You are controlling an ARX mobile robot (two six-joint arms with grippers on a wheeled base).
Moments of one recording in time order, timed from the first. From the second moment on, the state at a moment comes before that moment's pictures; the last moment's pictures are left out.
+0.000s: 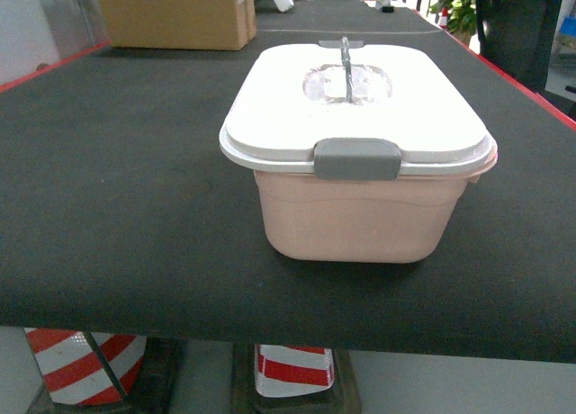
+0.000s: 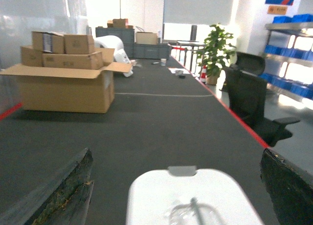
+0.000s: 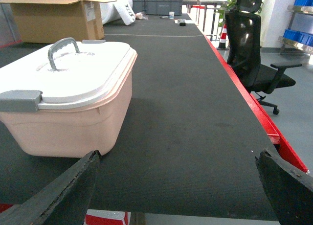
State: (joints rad) left arm -0.60 1.51 1.16 0.53 -0.45 0.02; right arm 0.00 0.00 0.01 -0.01 0.00 0.00
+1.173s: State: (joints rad) left arm -0.11 0.43 0.09 0.33 -0.11 -0.02; right arm 0.00 0.00 0.01 -0.01 0.00 0.00
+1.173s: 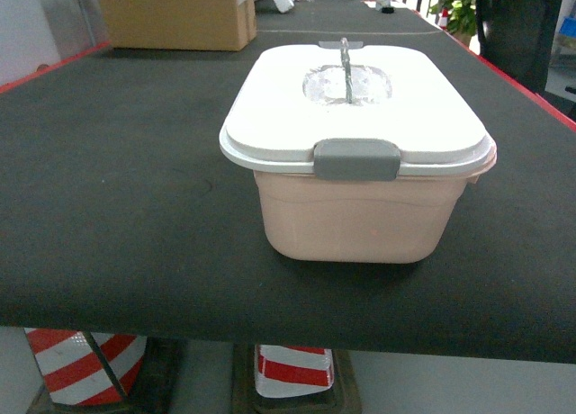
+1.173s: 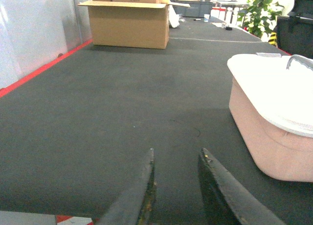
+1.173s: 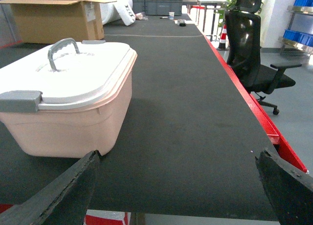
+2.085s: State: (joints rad) left arm 0.00 0.17 0.01 0.17 0.00 -0.02; right arm 0.00 0.00 0.01 0.00 0.00 0.00
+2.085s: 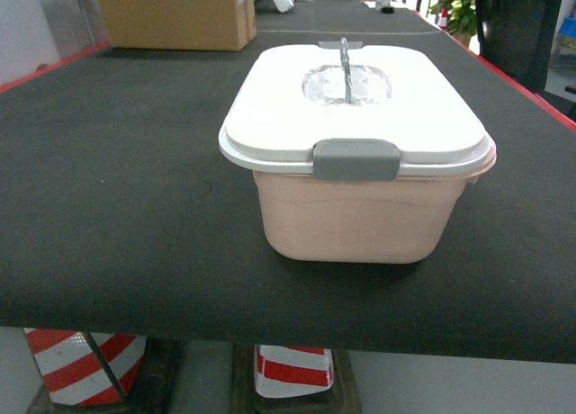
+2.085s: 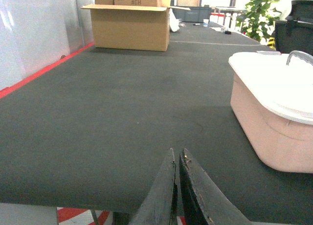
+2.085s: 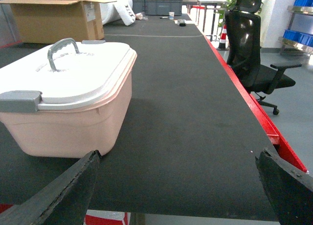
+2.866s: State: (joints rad) left arm 0.00 0.01 0.01 0.00 0.00 -0.02; right arm 0.00 0.00 0.01 -0.01 0.00 0.00
